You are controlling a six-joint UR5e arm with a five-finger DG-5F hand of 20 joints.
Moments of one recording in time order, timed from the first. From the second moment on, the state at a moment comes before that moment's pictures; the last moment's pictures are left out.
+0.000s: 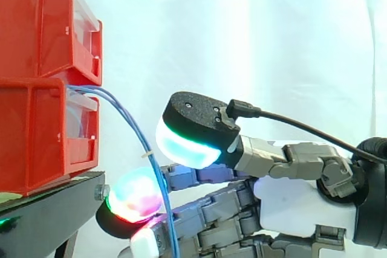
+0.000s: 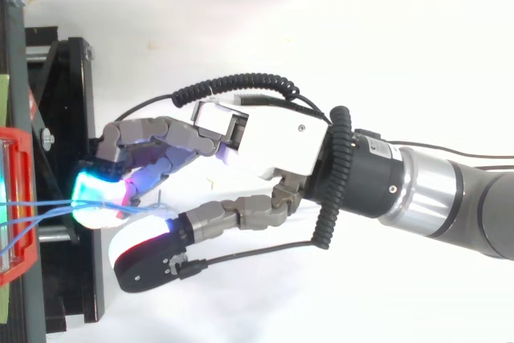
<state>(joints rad) 0.24 -2.42 -1.18 -2.54 -1.07 -0.21</state>
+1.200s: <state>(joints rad) 0.24 -2.37 -1.14 -2.81 -1.10 -0.20</state>
